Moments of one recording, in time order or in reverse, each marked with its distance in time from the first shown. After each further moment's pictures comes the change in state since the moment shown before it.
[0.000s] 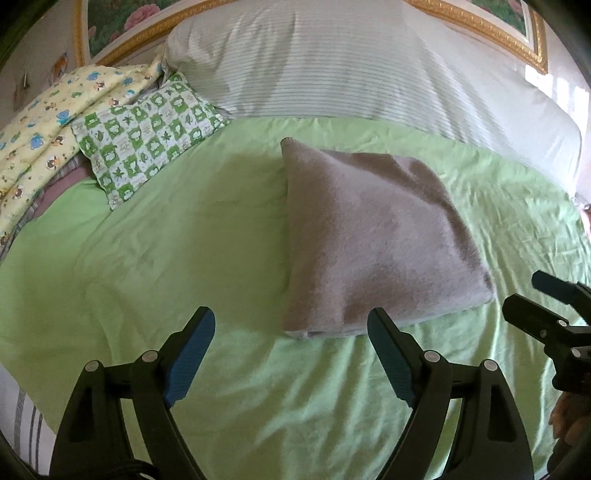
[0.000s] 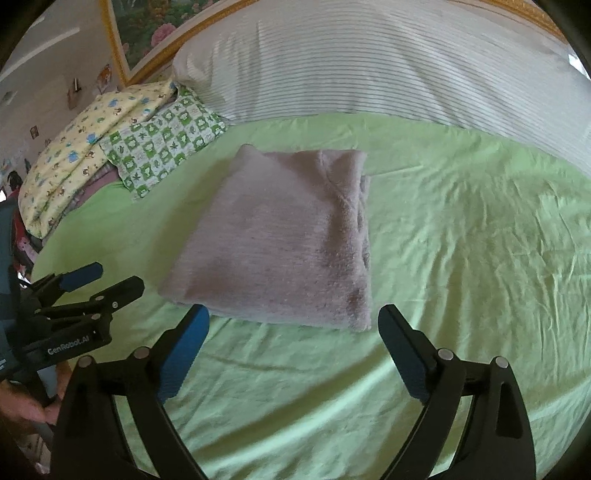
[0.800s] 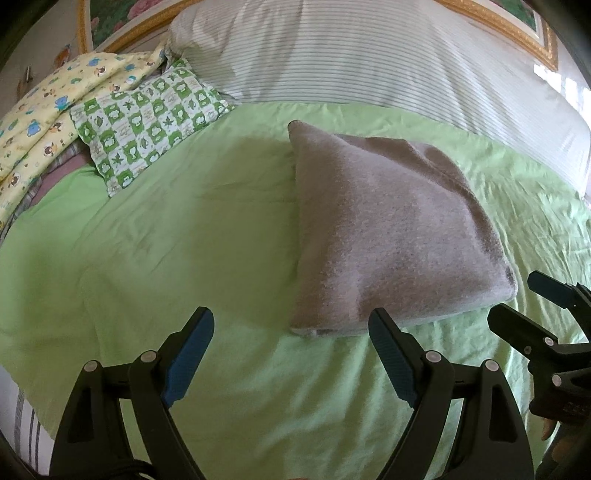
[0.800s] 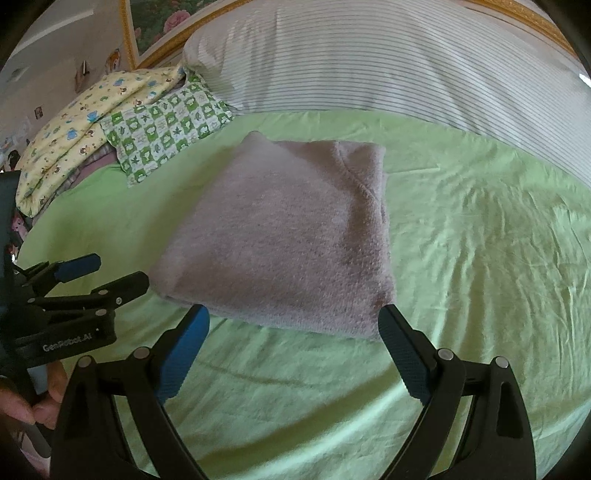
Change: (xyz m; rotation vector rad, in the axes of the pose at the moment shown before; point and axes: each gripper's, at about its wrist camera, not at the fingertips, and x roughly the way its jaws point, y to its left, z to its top) left arm 0.028 0.004 -0.003 -0.014 0.030 0.015; right arm 0.030 0.013 -0.006 -0.063 0.002 -0.006
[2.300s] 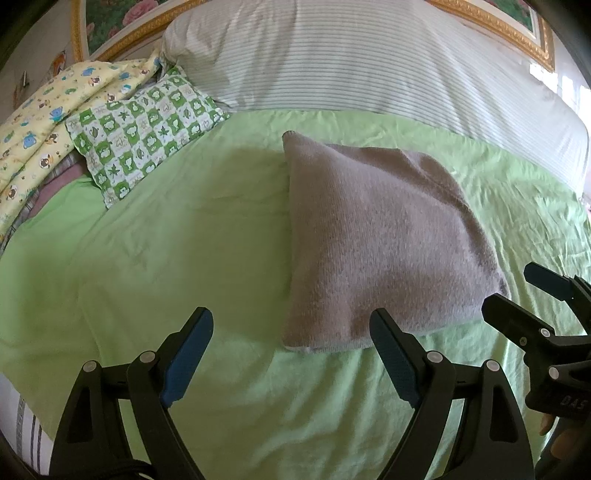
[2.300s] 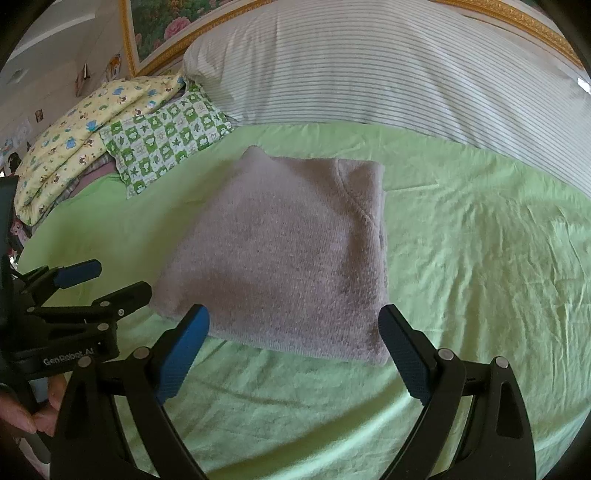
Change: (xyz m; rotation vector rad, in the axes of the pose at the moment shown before) left arm -0.004 -0.006 0.012 0.007 -0.012 -0.005; right arm 0.000 0.002 0.016 0.006 -0.037 -0.013
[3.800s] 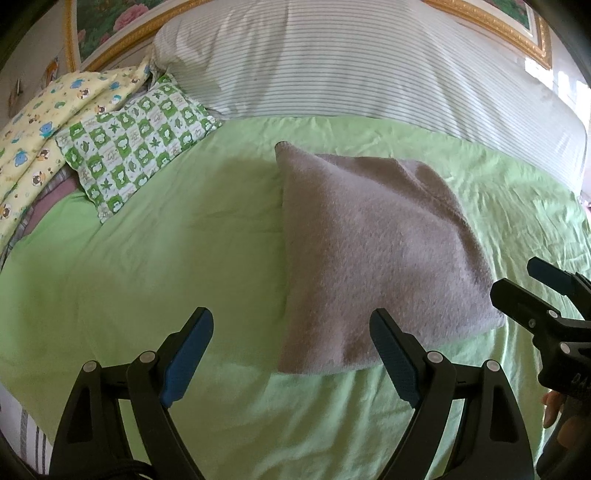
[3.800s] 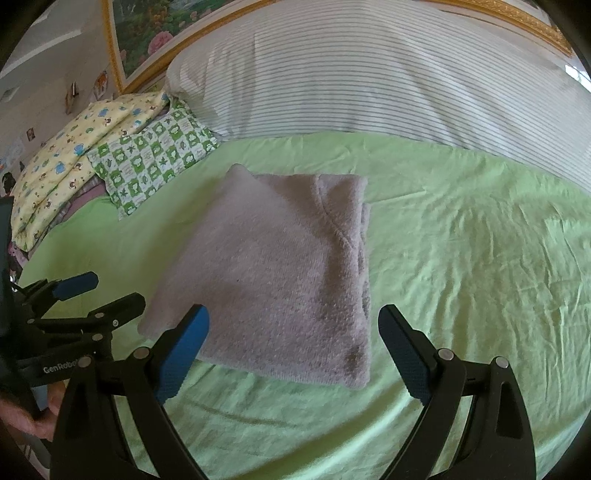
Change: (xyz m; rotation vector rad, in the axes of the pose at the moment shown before) left arm 0.008 0.000 0.024 0.033 -0.003 -0.023; right arm -0.002 -0.013 0.018 0.068 -0.026 -0.020
